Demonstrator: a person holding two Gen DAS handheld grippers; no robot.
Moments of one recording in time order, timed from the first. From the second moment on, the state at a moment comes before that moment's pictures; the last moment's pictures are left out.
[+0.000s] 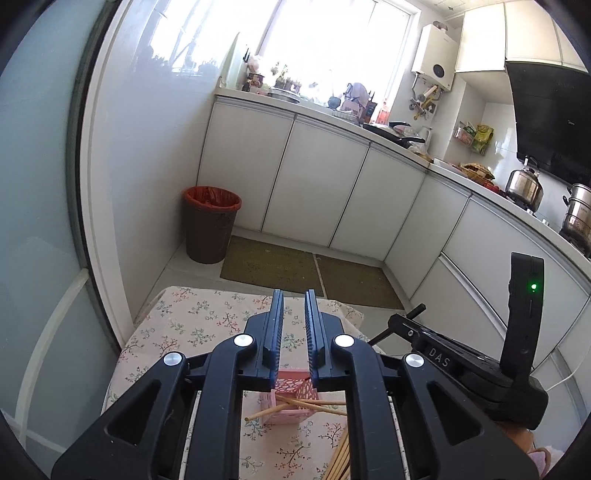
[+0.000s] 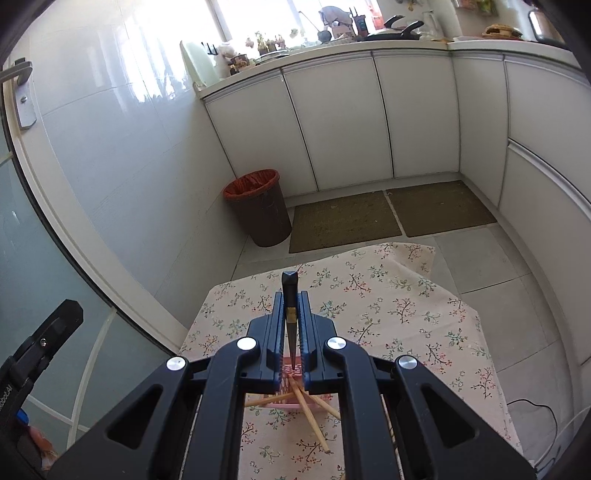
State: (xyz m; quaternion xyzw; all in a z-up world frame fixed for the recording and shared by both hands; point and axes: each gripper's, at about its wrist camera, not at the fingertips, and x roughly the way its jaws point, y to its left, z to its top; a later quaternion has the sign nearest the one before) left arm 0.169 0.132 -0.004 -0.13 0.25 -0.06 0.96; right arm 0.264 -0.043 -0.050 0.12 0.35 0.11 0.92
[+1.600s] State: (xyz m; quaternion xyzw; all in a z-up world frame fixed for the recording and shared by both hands) left arm 0.066 0.037 -0.005 -0.03 0.27 -0.04 0.96; right arm 0.070 -0.148 -0.043 0.11 0.30 -0.08 0.94
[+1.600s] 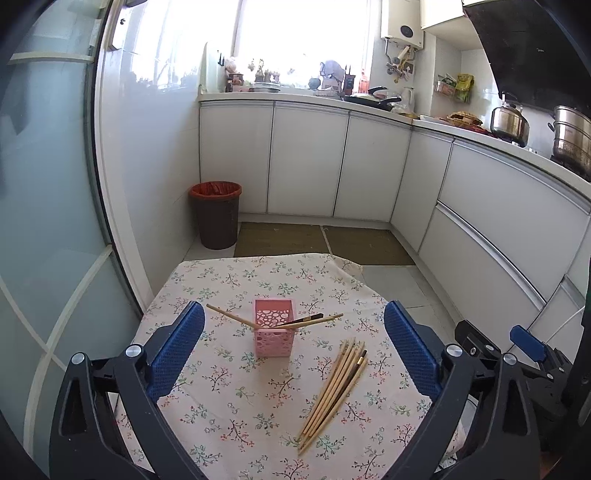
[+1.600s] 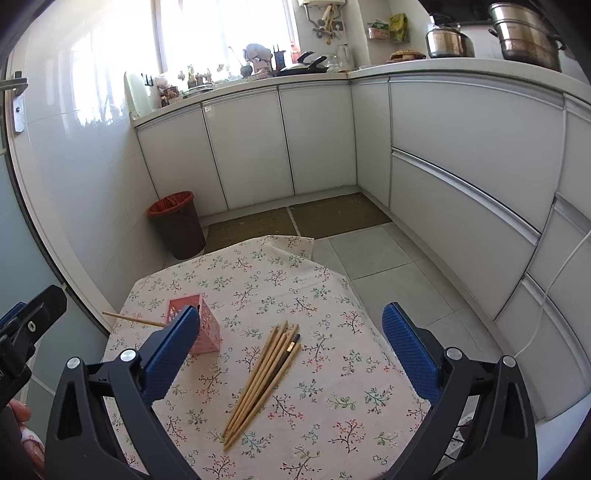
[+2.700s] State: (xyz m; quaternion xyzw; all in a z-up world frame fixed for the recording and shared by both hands) left arm 0.190 -0.142 -0.179 0.14 0.55 -0.19 0.80; right arm 0.050 -0.333 -0.238 0.31 0.42 -0.19 0.83
